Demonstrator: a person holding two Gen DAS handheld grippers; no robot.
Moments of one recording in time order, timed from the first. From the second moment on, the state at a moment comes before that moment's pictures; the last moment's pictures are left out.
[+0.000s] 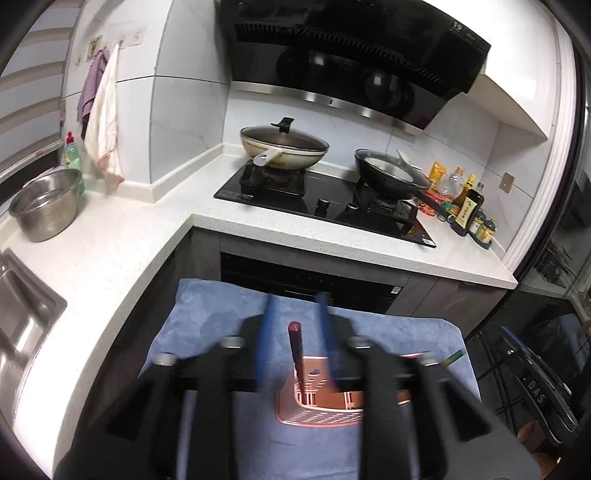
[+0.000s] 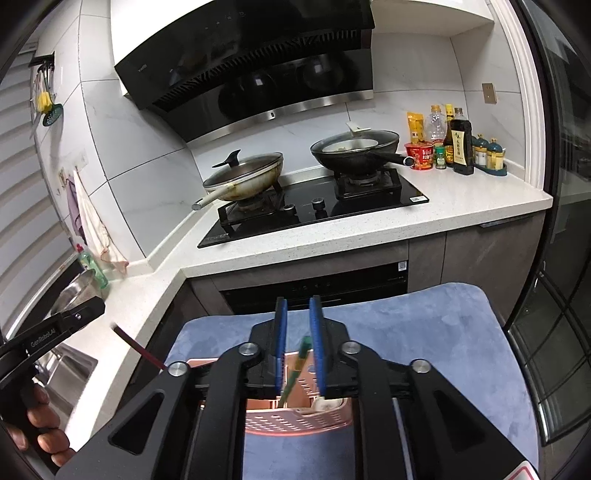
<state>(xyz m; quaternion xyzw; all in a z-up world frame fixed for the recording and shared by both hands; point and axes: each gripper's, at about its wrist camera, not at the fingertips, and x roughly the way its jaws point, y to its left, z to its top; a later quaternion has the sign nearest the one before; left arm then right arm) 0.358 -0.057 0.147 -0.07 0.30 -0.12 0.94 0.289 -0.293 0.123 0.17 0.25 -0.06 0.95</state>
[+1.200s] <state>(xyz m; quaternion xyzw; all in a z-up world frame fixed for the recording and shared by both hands) 0.141 0.005 0.019 0.00 0.40 -0.09 0.91 0.055 -0.236 -0.004 0.11 0.40 -0.05 0.91</state>
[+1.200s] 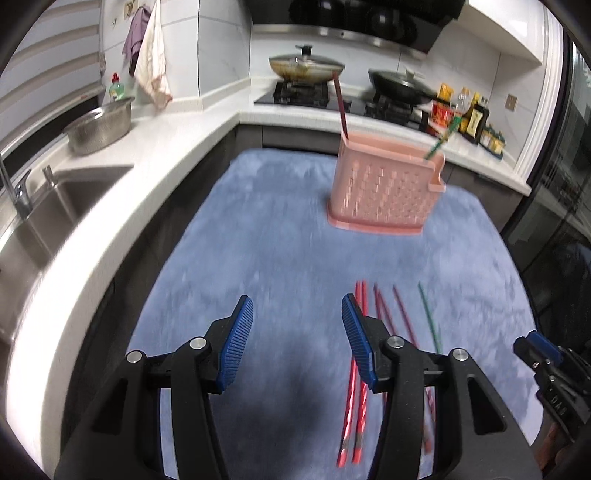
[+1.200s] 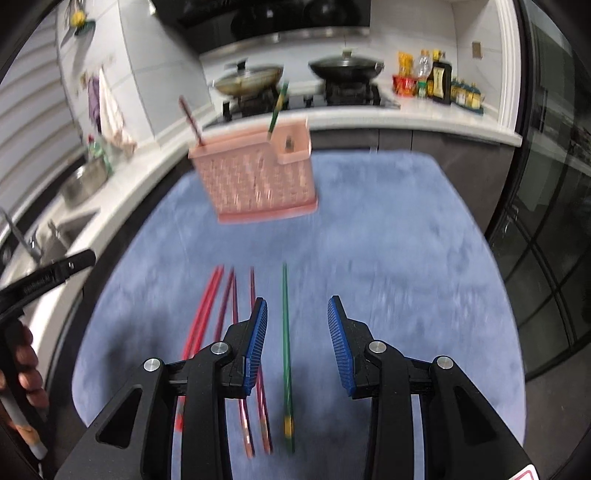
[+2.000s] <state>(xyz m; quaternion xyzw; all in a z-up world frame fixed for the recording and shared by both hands) 0.101 0.006 -0.049 0.01 0.47 -0.09 0.88 0.035 -0.212 -0.092 0.10 0.49 -0.03 0.86</state>
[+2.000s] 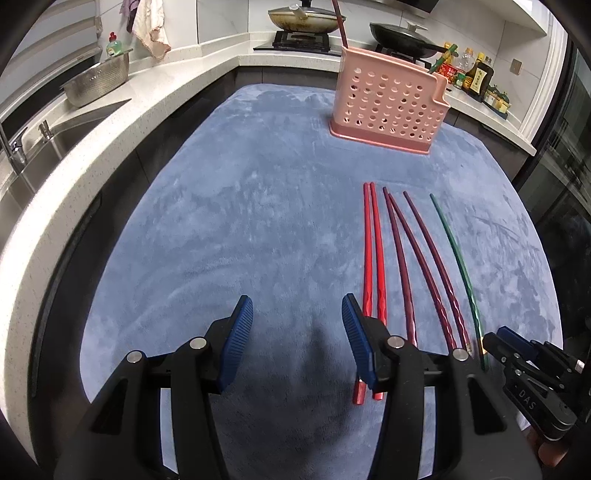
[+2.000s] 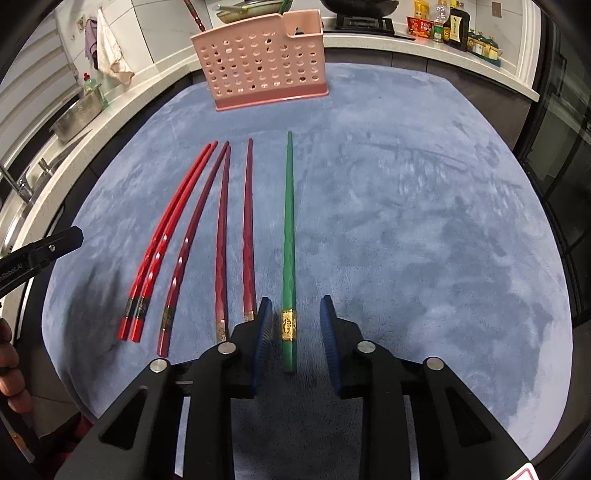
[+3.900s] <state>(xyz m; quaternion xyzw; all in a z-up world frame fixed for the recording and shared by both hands) 0.084 -0.019 -0.106 0.03 0.53 -0.14 0.83 0.025 -0.210 -0.106 0.11 0.50 -0.03 0.86</state>
